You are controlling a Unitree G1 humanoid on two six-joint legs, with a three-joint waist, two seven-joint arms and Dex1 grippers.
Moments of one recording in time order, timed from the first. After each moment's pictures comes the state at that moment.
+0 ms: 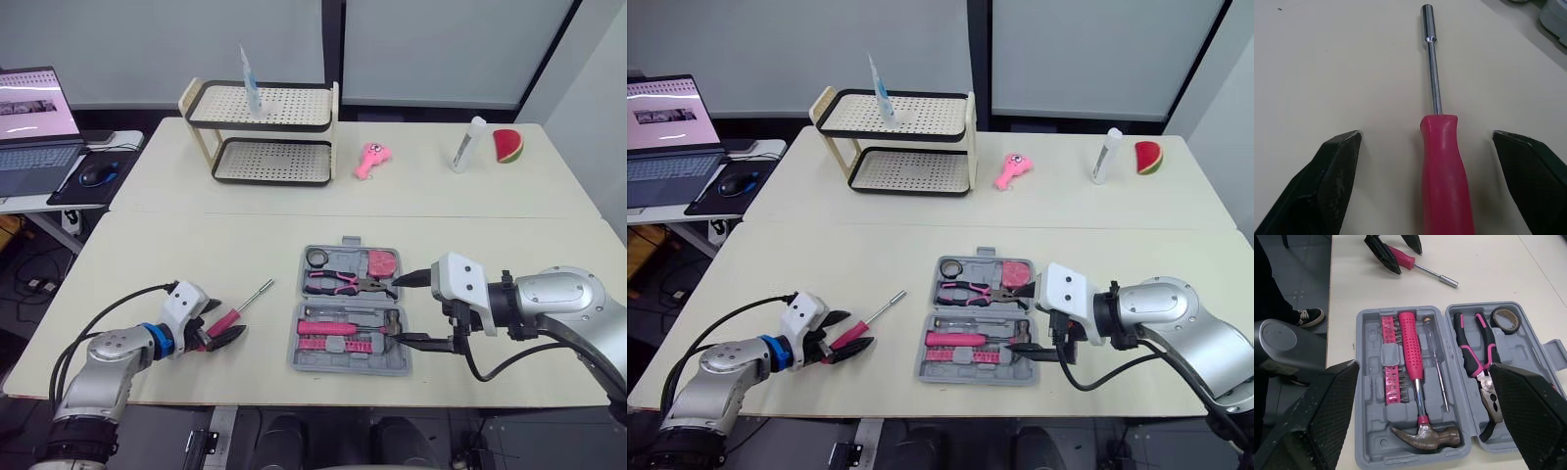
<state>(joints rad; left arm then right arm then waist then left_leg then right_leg) -0.07 0.69 0.07 0.23 -0.22 0.21 -0.92 -0.29 -0.93 0.14 -0.63 0.46 0.70 0.98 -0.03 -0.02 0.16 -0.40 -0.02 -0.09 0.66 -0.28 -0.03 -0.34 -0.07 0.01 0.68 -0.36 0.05</state>
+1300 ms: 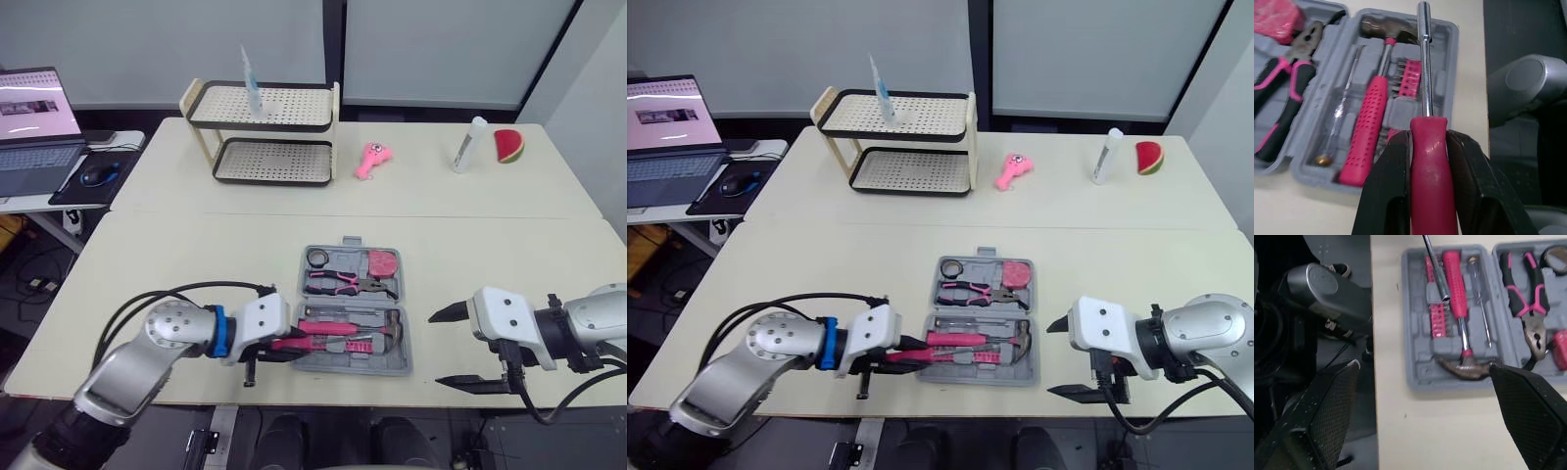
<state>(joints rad) -0.18 0.81 -0.33 -0.44 -0.21 0.46 -1.09 0.01 -1.19 -0.09 -0.75 0.51 0.66 1.13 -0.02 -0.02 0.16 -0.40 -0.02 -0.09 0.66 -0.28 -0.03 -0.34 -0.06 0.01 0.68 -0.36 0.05</state>
